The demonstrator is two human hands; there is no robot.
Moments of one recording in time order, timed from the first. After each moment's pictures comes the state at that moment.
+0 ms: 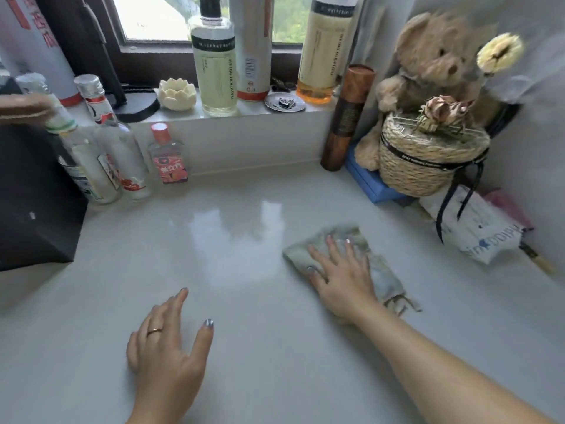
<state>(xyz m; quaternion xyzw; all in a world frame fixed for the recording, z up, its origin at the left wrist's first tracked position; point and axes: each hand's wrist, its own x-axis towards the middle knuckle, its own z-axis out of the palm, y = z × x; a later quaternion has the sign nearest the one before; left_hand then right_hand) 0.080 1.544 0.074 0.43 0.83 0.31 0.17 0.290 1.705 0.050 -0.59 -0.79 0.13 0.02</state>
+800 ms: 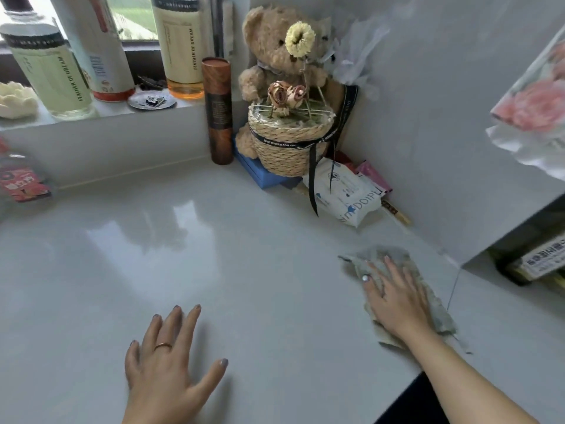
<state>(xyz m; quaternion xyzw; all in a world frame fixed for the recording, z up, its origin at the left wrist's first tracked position) 0.218 1.549 0.057 0.61 0.75 0.15 0.19 0.554 1.643 0.052 -0.80 -0.59 0.13 0.04</state>
